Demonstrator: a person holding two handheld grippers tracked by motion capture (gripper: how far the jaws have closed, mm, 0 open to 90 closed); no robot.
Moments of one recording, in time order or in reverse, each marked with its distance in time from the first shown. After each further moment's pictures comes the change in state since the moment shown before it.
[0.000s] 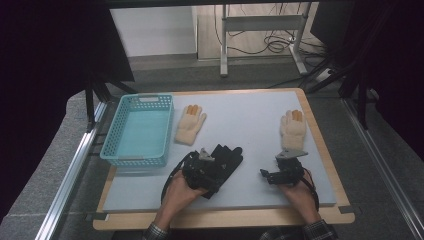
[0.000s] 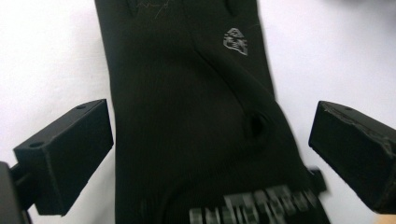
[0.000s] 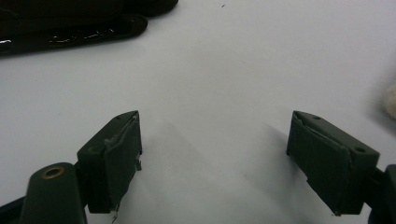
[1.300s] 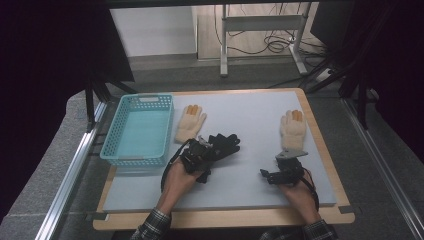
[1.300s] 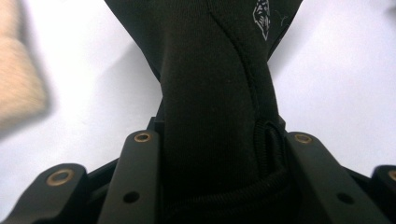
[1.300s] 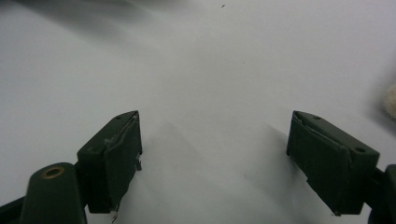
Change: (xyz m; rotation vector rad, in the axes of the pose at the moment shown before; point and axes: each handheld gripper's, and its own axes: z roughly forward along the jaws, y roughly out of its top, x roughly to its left) left arm 0.029 0.025 -0.015 0.035 0.075 -0.052; right arm 0.000 0.000 0.000 0.000 0.000 -0.001
